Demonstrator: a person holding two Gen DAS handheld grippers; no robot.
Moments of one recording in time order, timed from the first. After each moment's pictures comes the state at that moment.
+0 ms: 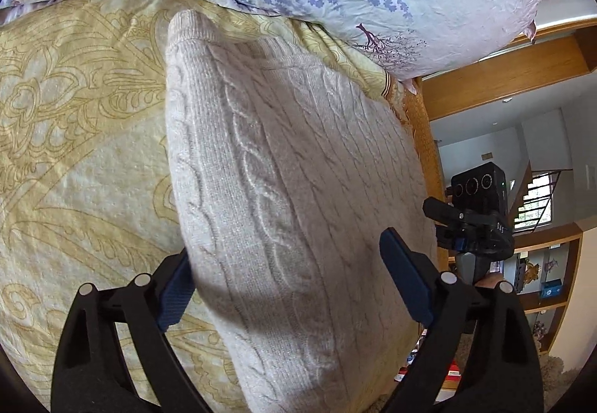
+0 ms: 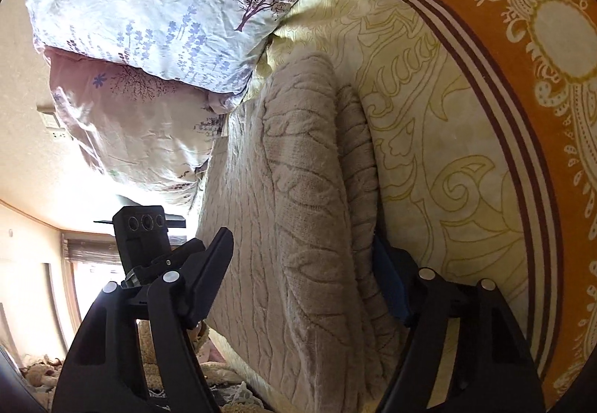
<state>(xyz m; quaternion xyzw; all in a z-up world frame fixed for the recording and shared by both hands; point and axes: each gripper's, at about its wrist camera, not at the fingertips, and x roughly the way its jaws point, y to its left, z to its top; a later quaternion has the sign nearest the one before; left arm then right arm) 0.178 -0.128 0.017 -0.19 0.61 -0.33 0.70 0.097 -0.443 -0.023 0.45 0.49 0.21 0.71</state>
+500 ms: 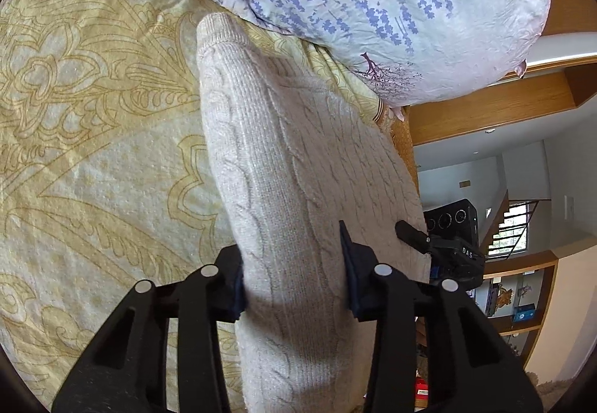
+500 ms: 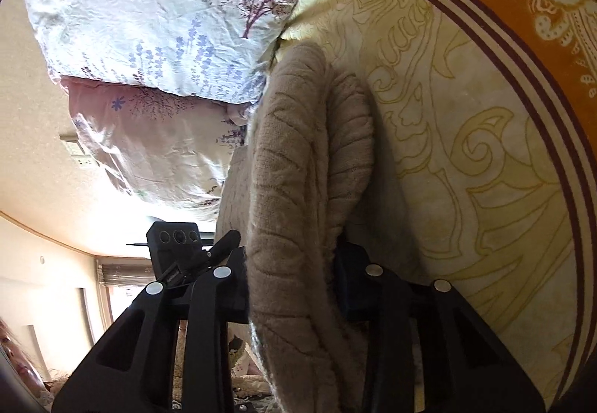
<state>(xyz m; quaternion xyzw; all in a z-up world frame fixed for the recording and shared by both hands) 0.179 -0.098 0.015 -0.26 0.59 -0.34 0.69 0.088 -0.435 -0.030 0.52 0.45 0.22 0.69</state>
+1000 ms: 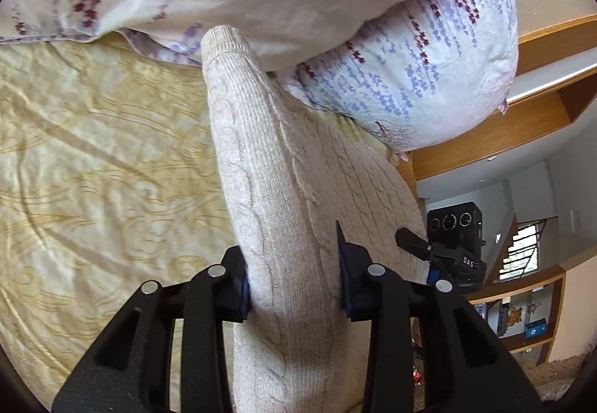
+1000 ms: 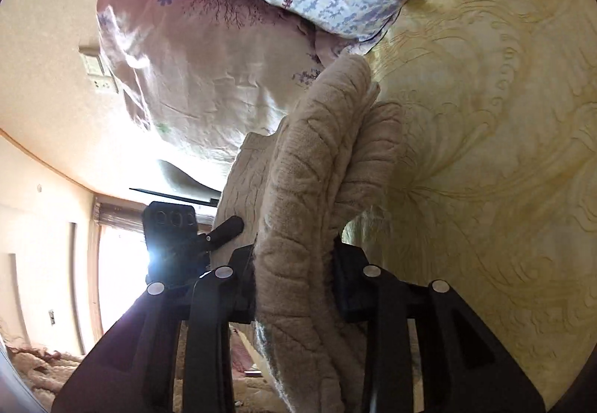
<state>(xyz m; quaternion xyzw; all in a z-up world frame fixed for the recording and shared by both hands) 0.161 0.031 0.054 -0.26 0.54 -0.29 0.75 0.145 -0.302 0.008 0.42 0.45 0.31 0.72</state>
